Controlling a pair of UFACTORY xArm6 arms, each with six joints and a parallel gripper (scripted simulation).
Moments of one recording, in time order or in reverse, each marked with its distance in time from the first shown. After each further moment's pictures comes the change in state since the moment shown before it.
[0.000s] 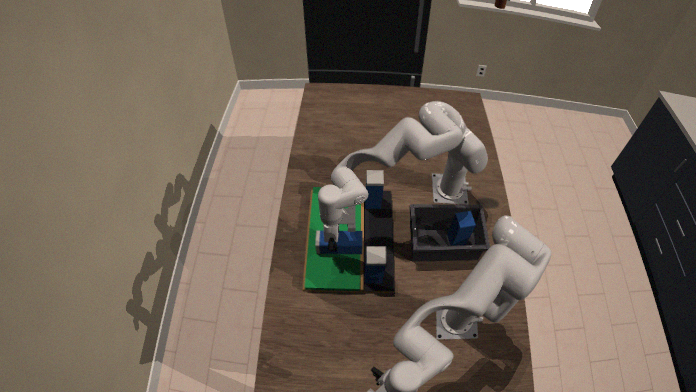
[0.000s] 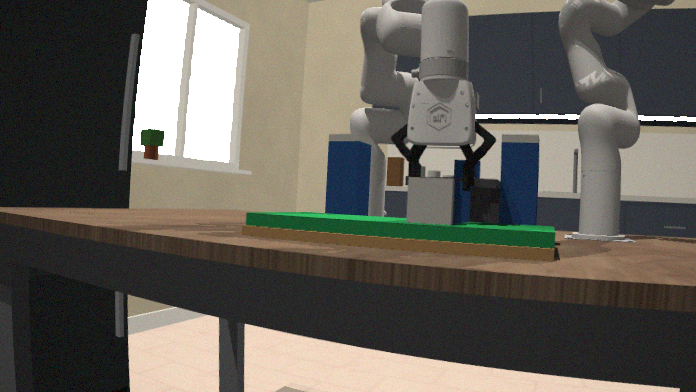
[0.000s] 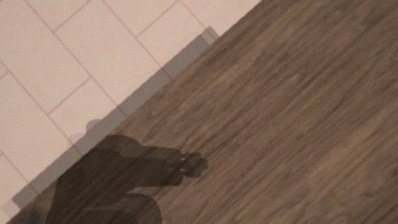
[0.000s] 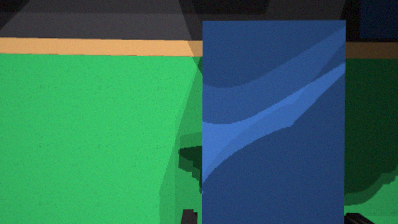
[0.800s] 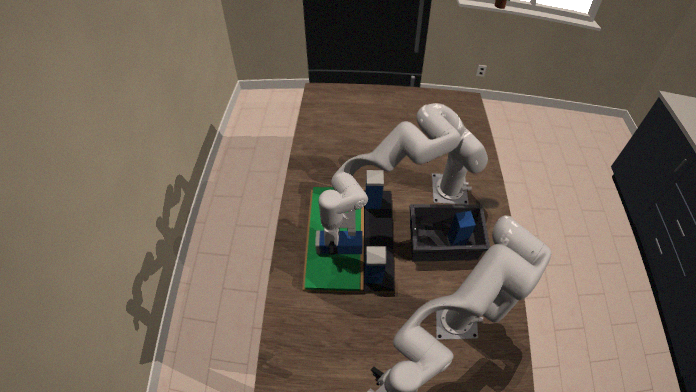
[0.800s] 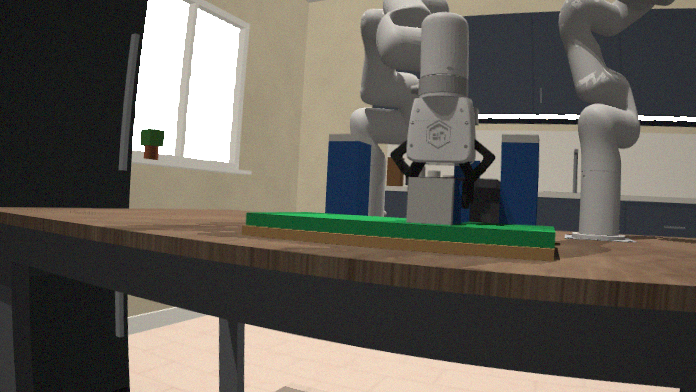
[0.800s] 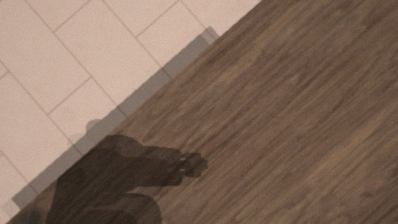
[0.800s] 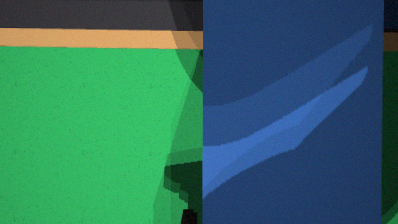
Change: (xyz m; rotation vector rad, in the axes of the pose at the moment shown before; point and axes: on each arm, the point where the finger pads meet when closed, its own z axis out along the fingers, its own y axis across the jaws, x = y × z) left arm 0.000 0.000 0.000 0.000 0.000 0.000; right arm 0.000 0.000 0.026 0.001 0.000 0.000
